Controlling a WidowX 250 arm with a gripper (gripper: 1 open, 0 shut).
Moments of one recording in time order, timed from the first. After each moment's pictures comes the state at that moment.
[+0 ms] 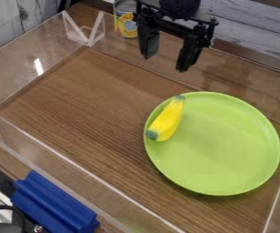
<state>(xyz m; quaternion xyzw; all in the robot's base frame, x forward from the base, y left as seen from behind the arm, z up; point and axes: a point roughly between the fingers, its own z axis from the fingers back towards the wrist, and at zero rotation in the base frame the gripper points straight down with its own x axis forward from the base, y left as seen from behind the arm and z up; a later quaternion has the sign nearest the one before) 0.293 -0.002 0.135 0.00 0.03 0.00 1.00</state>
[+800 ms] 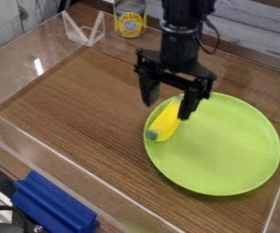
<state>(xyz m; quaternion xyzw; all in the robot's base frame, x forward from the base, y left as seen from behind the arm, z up) 0.271 -0.030 0.079 -0.02 0.04 0.00 1.00</state>
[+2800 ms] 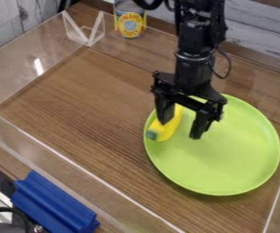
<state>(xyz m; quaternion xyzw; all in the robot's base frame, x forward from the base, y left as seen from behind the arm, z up) 0.276 -0.044 0.052 -0.04 0.06 -0.04 1.00</state>
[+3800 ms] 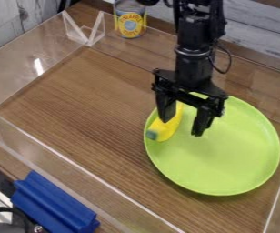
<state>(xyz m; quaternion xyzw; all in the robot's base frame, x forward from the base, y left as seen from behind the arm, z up) 0.272 -0.042 0.055 -0.05 0.08 -0.04 1.00</state>
